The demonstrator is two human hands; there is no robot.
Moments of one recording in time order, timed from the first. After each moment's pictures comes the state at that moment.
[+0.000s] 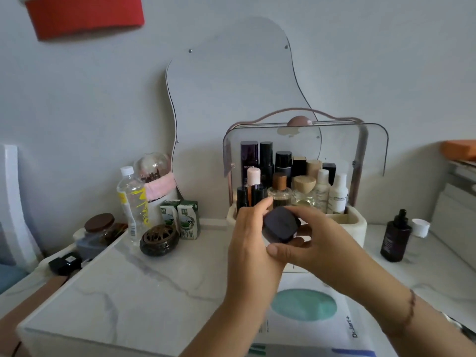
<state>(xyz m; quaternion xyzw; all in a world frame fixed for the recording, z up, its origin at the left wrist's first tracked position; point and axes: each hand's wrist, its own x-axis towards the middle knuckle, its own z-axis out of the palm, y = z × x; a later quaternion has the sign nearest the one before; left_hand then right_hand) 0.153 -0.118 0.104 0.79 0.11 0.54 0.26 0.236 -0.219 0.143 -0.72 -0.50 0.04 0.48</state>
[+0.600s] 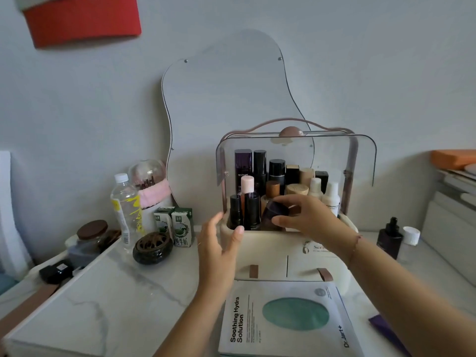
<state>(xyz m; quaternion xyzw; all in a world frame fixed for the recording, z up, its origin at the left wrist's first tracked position) 0.170 -0.054 0.073 0.74 0.22 0.50 0.41 0.317 -0.177 0.149 -0.78 -0.47 0.05 0.41</state>
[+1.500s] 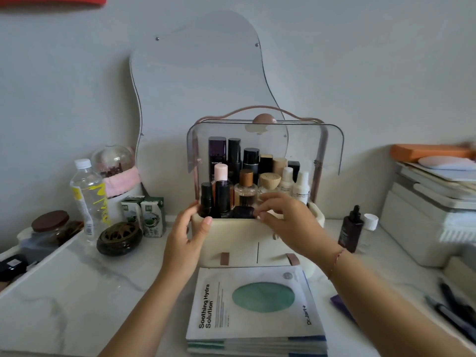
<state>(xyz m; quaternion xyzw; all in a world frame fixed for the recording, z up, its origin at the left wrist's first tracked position) 0.173 -0.033 0.059 0.77 0.18 0.44 0.42 0.300 -0.210 0.131 -0.78 -0.49 -0.08 0.38</state>
